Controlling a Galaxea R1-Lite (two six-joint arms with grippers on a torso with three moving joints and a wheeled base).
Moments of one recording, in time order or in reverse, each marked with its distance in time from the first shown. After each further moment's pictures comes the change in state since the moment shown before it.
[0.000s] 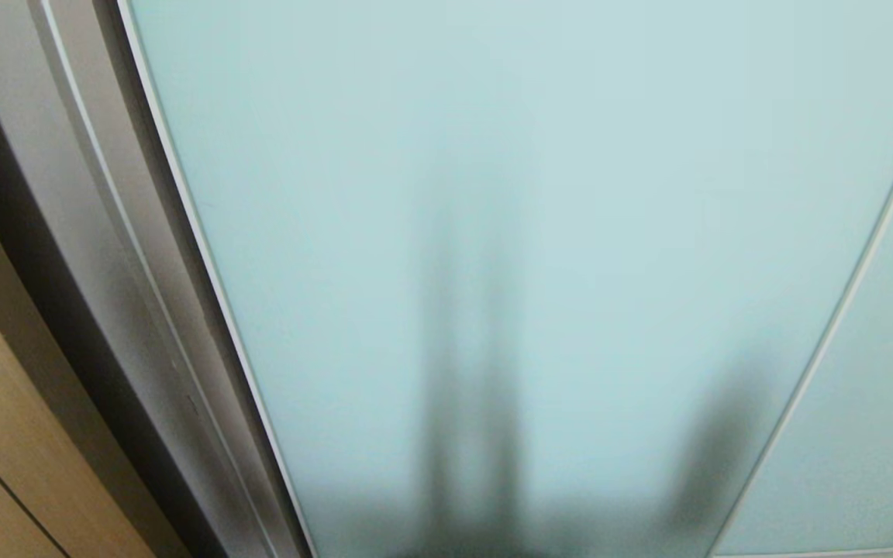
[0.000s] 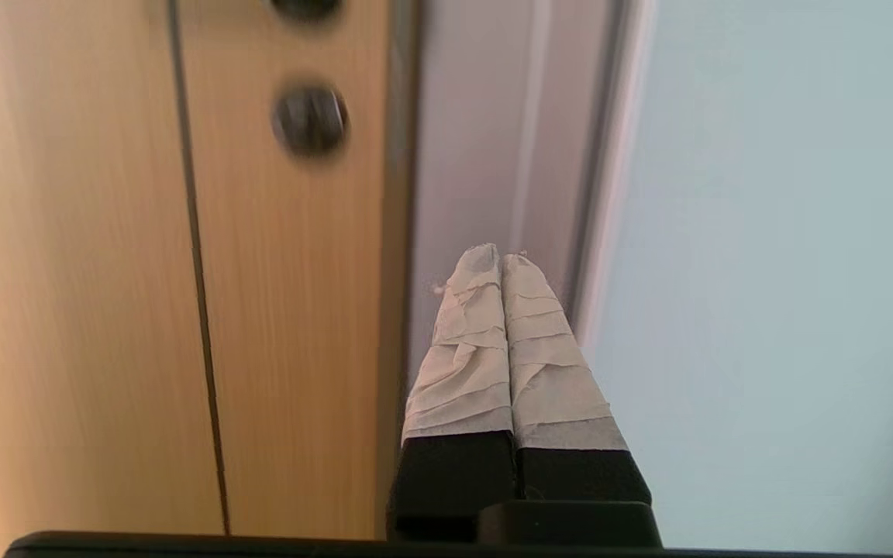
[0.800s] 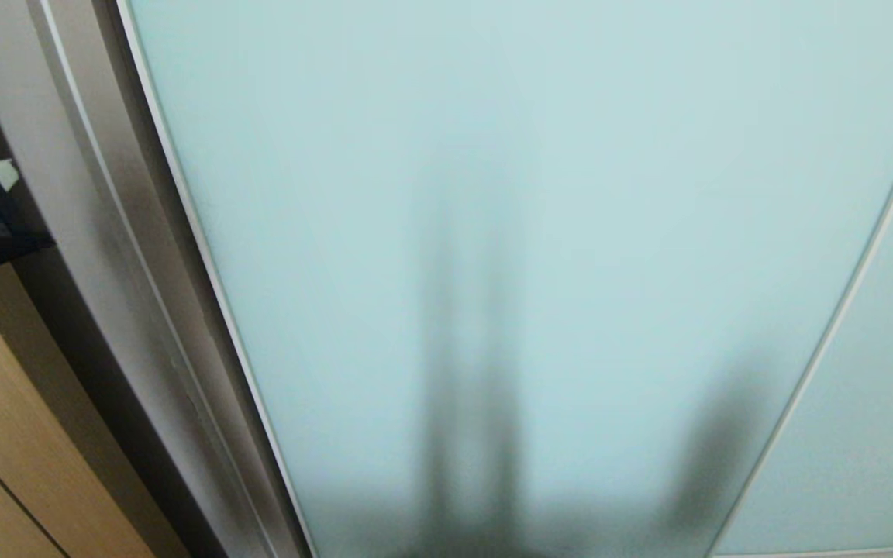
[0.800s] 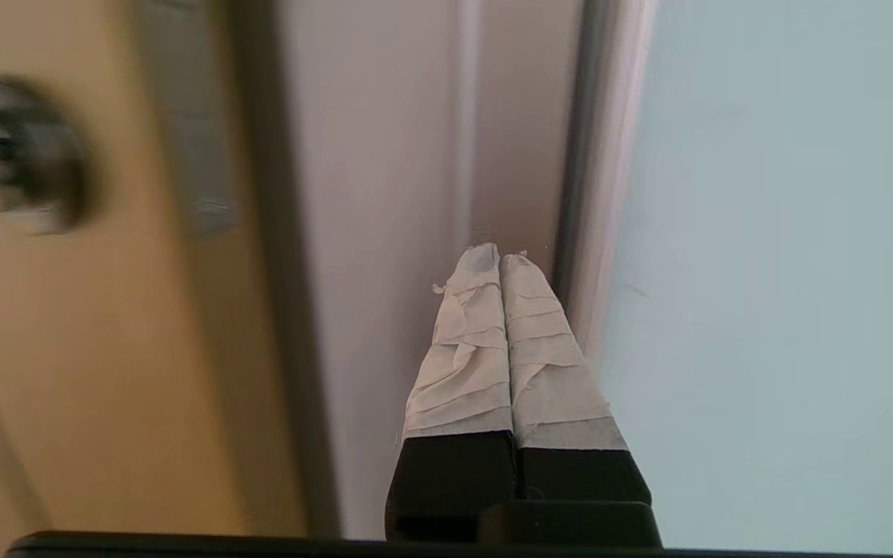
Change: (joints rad) left arm -0.010 0.594 -0.155 -0.307 -0.038 0.013; right arm 0.000 0.000 0.000 0.000 0.000 0.000
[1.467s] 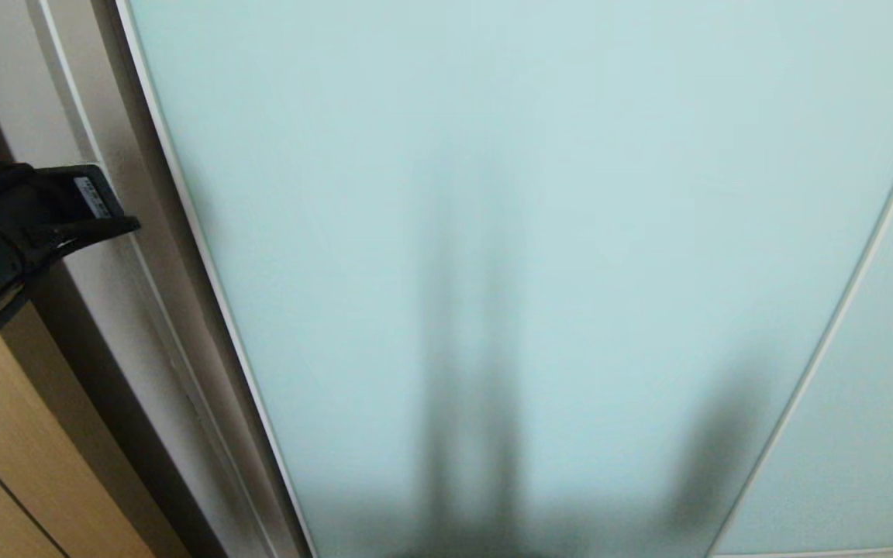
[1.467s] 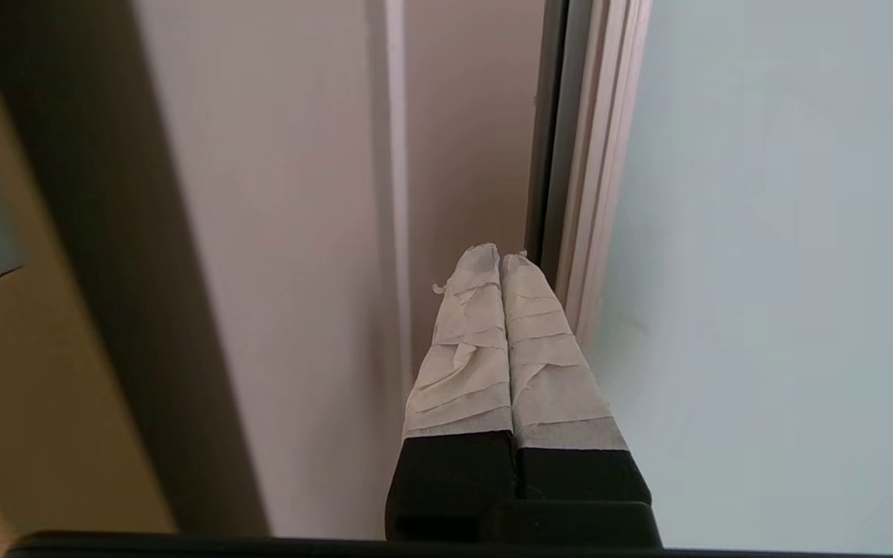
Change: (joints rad) left arm 0.000 0.240 -0.111 -0.090 -0.015 -0.010; right arm 0.000 0.000 0.000 0.000 0.000 0.000
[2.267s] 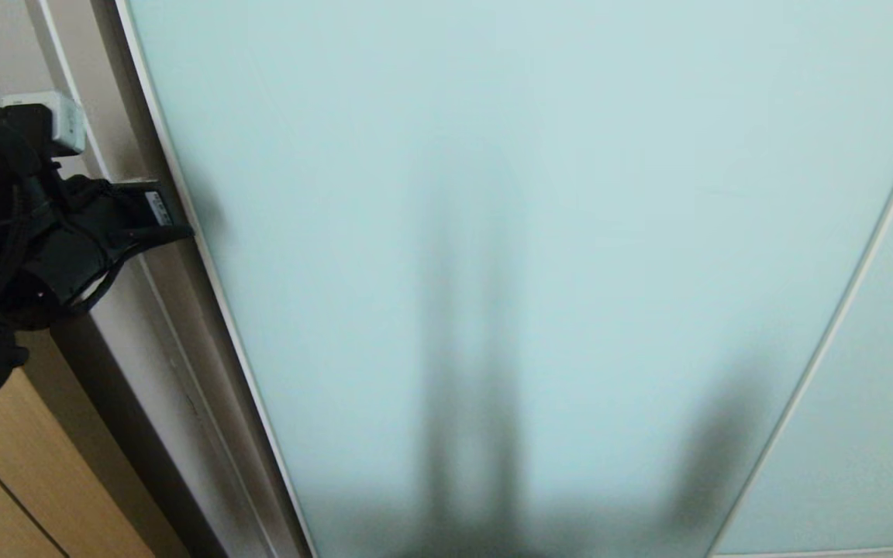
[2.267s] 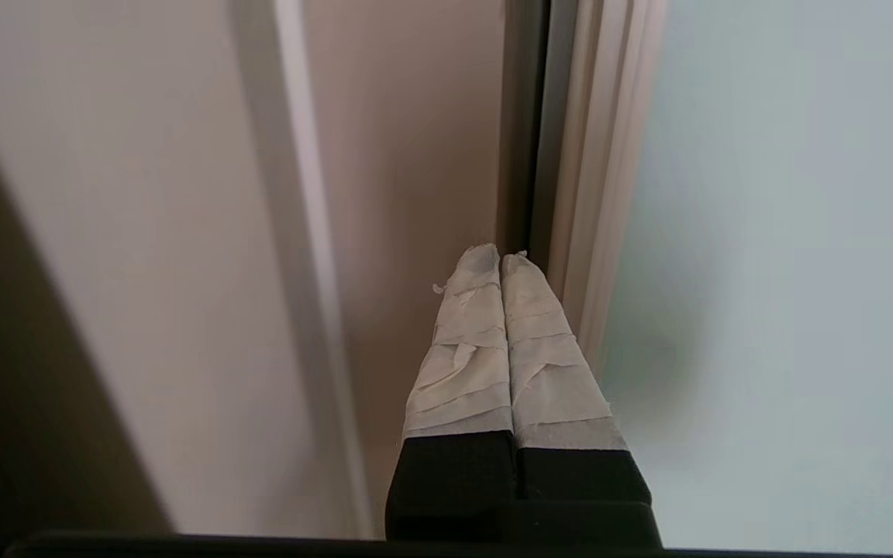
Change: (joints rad) left arm -0.007 0.192 -0.085 -0.068 -0.007 0.001; right arm 0.000 0.000 0.000 0.000 0.000 0.000
